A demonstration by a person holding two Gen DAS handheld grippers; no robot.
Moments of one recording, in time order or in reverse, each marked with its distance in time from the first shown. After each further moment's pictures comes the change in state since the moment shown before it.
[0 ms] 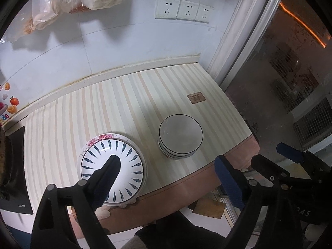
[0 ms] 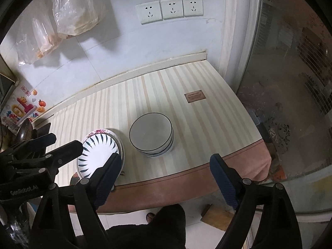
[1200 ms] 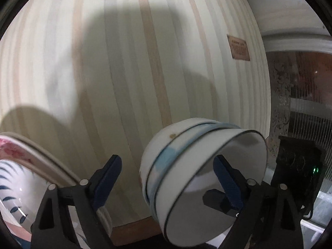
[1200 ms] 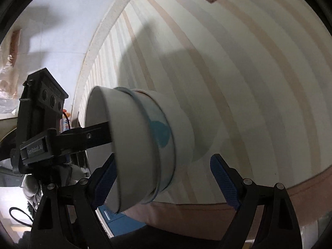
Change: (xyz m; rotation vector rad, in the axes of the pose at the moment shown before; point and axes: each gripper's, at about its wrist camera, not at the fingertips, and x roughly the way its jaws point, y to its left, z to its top) left arm 0.294 0.043 0.037 -0.280 0.639 -0.249; right arm 0.328 -0.072 0.005 0.341 0.528 0.546
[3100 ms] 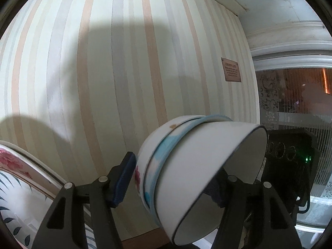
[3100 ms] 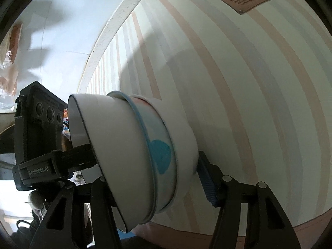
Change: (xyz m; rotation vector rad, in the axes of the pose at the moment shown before) left arm -0.020 0.026 -0.004 -0.019 -0.168 -0.095; right arm -0.008 0.002 0.011 -0.082 -0.032 0.006
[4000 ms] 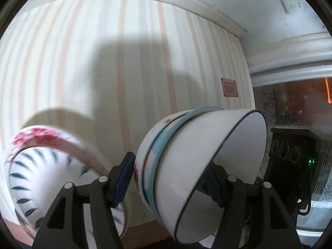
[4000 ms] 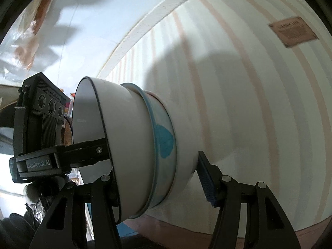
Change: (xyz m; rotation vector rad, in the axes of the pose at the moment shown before) left arm -0.060 0.011 -0.021 -0.047 -0.129 0.037; right arm 0.006 0.055 -0.006 -0.165 -0.004 0.030
